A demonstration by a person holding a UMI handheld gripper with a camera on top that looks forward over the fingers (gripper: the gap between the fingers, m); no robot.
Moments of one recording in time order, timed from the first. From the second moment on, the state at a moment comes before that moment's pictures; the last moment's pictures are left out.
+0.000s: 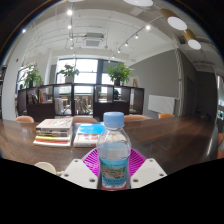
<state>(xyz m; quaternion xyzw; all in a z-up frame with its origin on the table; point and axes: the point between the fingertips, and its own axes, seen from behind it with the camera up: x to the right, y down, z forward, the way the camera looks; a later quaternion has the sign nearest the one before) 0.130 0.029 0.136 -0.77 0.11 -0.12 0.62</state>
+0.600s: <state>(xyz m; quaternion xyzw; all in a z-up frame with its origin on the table) 0.130 0.011 0.063 -0.79 0.11 -0.08 0.60</state>
